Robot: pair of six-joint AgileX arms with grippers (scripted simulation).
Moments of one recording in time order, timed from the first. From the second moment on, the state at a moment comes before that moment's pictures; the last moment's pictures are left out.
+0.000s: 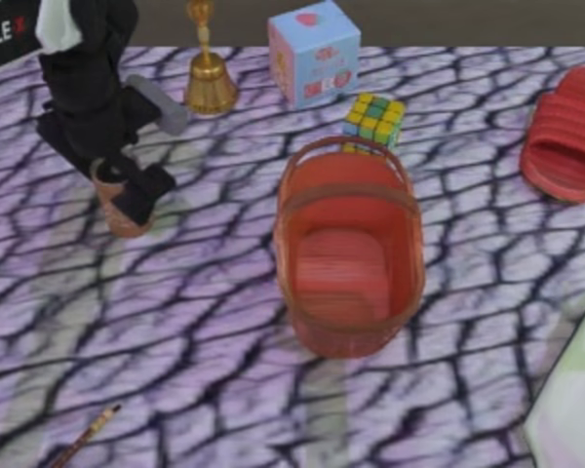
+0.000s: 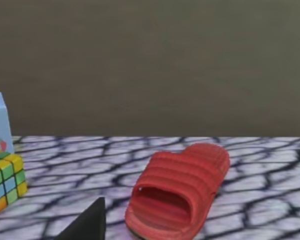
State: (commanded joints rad) left arm -0.19 2.38 1.92 -1.12 0.00 0.63; right arm 0.00 0.00 0.00 0.00 0.00 0.00
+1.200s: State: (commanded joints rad) left arm -0.19 2.38 1.92 -1.12 0.00 0.63; right arm 0.00 0.00 0.00 0.00 0.00 0.00
